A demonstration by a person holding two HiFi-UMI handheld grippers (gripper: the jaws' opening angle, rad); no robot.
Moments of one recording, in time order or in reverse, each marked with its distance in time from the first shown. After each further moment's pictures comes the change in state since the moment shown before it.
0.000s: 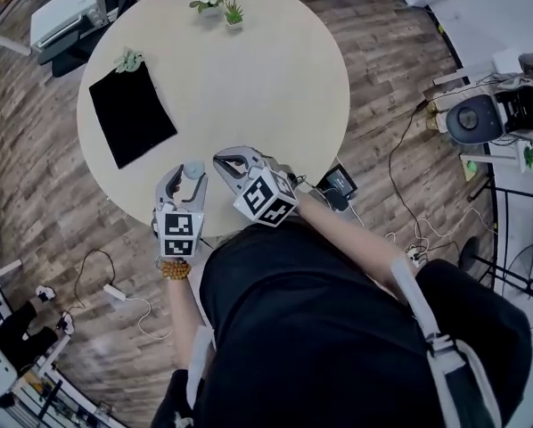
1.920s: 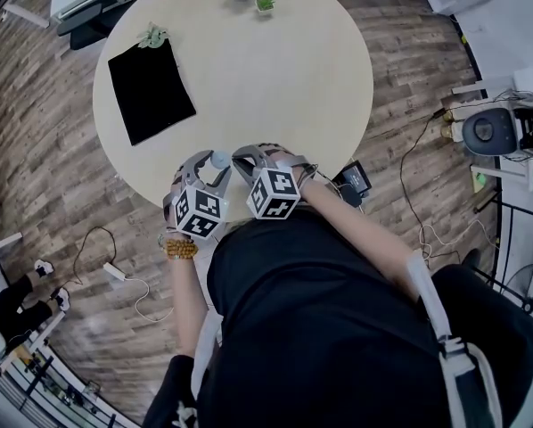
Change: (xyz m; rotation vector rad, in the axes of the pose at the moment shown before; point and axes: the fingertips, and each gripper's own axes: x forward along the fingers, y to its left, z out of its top) left arm 0.018 -0.021 -0.039 0.240 0.174 -0.146; right arm 0.039 0.044 -0.058 -0.347 0.243 0.128
